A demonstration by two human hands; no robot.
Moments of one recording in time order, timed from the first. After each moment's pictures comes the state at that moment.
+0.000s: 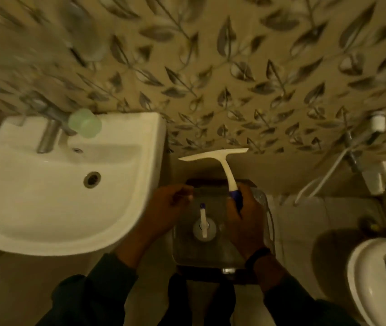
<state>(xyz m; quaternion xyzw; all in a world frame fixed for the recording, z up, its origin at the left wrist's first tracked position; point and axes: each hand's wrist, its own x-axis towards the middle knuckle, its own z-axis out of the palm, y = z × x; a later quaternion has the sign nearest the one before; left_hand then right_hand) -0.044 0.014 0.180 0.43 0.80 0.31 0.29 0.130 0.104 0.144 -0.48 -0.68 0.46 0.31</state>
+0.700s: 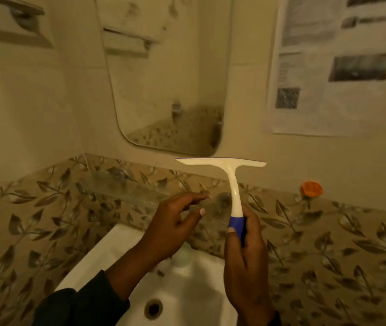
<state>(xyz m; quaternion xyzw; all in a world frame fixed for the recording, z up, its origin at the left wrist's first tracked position) -0.247 -0.042 0.449 0.51 0.69 0.51 -0.04 -0.104 0.037 0.425 -0.19 -0.70 0.49 0.48</state>
